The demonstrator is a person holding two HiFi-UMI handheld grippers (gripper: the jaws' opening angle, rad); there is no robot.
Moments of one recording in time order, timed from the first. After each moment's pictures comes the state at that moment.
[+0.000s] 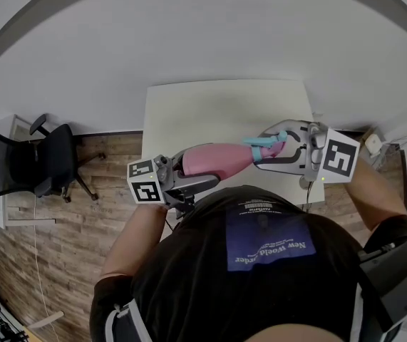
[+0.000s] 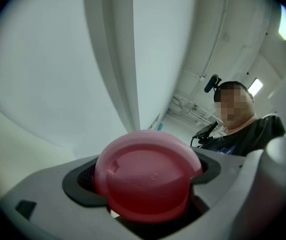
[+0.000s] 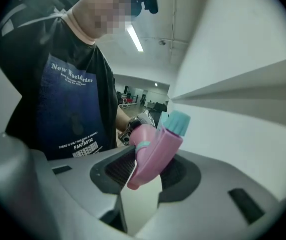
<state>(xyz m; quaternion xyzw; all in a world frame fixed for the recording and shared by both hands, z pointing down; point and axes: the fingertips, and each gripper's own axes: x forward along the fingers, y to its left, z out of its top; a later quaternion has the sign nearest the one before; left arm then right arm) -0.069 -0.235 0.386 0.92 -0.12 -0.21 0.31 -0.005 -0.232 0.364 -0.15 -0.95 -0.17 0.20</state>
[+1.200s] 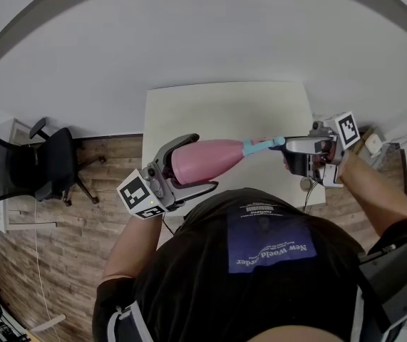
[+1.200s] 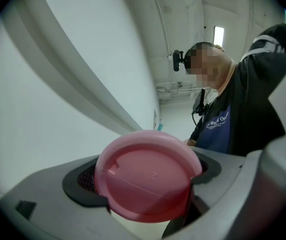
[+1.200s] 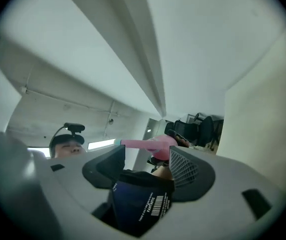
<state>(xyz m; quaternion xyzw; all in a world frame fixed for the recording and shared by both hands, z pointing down) -0.088 -0.236 0.368 0.96 -0.23 -0.15 0.03 0.034 -0.283 0.356 -0.18 -0.79 0.58 -0.02</state>
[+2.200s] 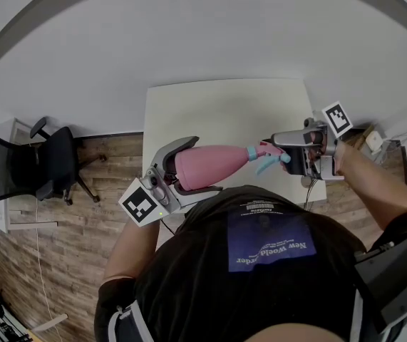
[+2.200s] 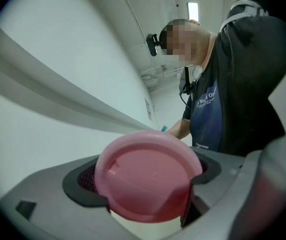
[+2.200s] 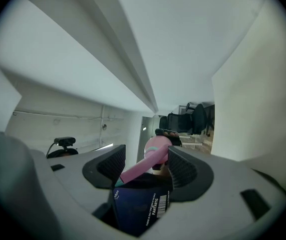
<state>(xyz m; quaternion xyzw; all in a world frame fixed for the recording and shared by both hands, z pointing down) -0.077 -0.215 0.372 0.97 -0.24 -0.05 -0.08 0.014 -0.273 0.366 -0.17 -0.73 0.66 0.03</state>
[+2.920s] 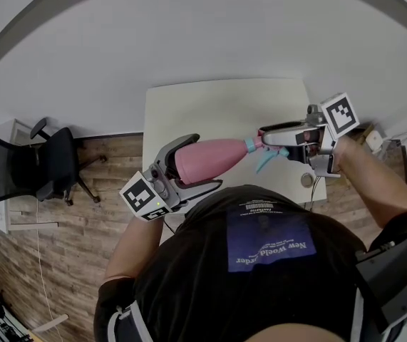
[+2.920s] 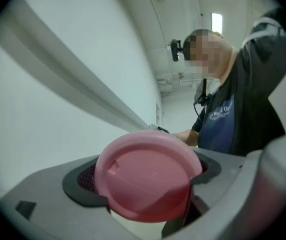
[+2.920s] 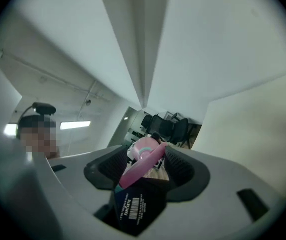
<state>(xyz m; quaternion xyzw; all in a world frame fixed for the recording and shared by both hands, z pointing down) -0.087 -0.231 0.376 0.96 -0.25 -0.11 0.03 -0.005 -0.287 0.359 -0.09 -0.85 0.50 0.11</state>
